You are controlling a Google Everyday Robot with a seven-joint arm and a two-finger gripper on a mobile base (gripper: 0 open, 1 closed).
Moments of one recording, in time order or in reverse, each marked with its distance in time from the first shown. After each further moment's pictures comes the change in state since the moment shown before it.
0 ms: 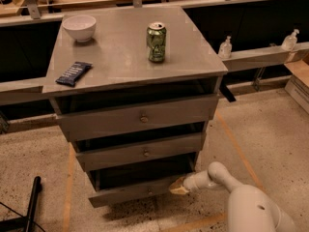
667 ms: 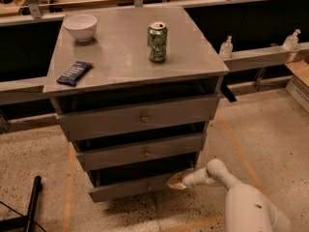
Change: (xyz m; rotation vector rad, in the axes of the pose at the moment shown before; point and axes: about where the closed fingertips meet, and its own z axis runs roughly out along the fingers) arm -0.017 -0.014 0.003 0.007 -0.033 -0.034
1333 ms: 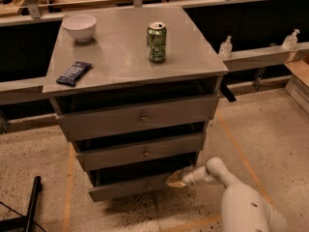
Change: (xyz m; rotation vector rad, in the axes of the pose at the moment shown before) arm -0.010 -0.010 0.003 0.005 -0.024 -0.018
